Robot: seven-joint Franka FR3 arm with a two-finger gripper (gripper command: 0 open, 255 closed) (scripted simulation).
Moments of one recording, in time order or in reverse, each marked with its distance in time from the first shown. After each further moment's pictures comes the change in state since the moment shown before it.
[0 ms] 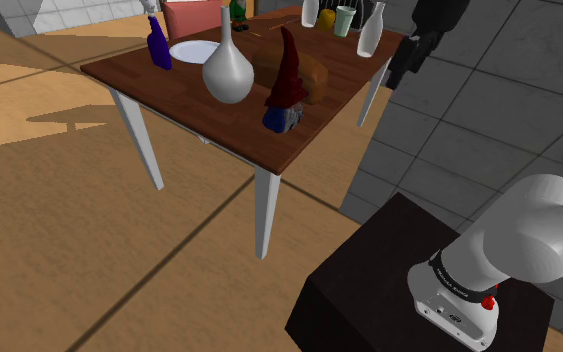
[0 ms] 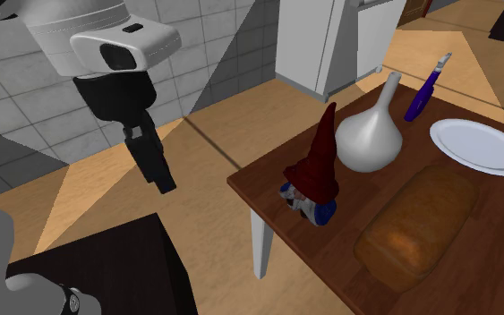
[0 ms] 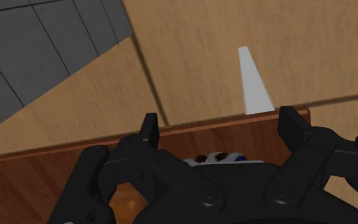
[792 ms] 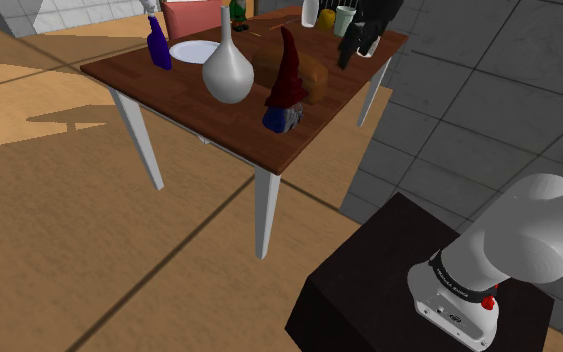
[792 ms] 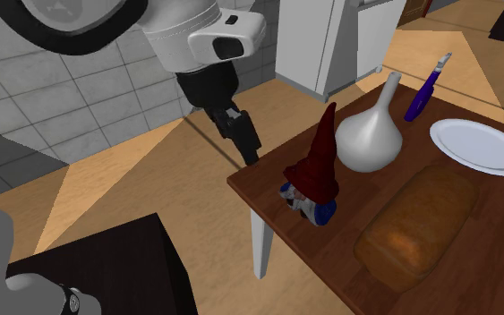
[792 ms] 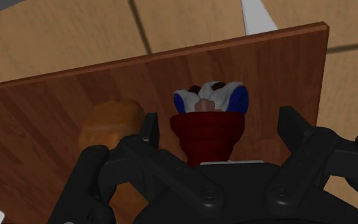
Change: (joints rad) arm 0.015 0.268 -0.023 0.120 0.005 0.308 -0.032
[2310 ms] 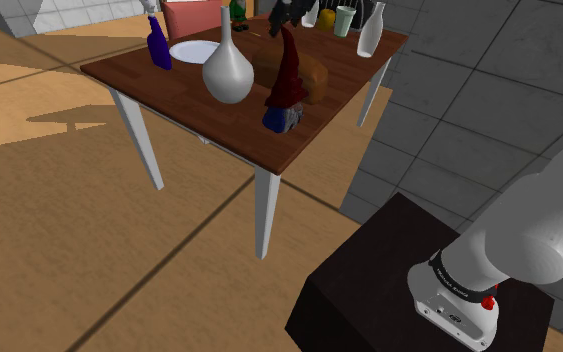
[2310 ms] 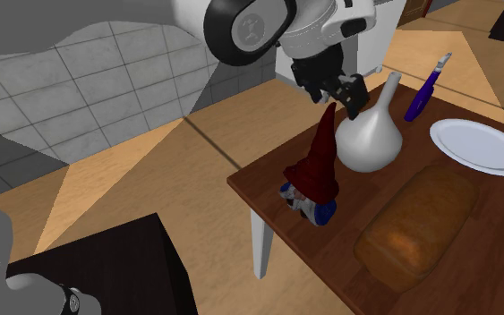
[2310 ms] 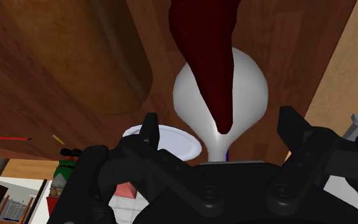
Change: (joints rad) arm 0.024 0.502 -0.015 0.403 0.057 0.372 -0.088
